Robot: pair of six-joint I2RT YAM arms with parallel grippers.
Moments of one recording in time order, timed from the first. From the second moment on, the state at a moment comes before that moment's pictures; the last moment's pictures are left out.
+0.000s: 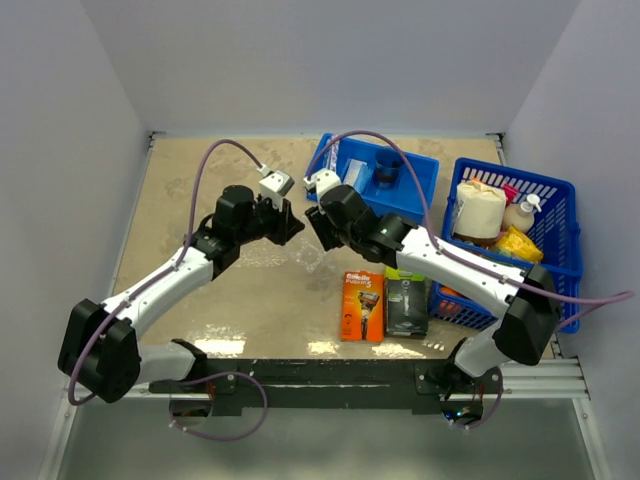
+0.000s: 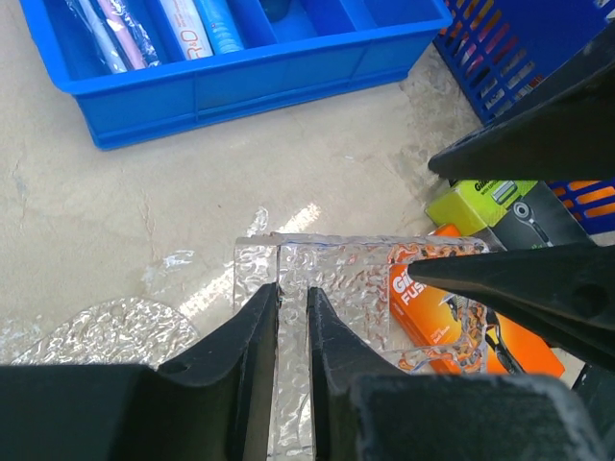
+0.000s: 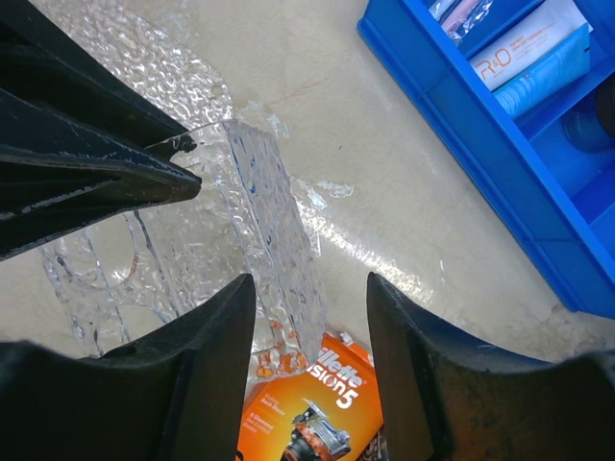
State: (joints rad) left arm -0.50 1.26 0.84 0.02 0.33 -0.14; right arm 0.90 1.51 1.30 -0.47 0.35 0.12
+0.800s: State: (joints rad) left arm -0.36 1.23 0.79 -0.08 0.26 -0.15; right arm 0.77 1.35 1.18 -0.38 0.30 0.19
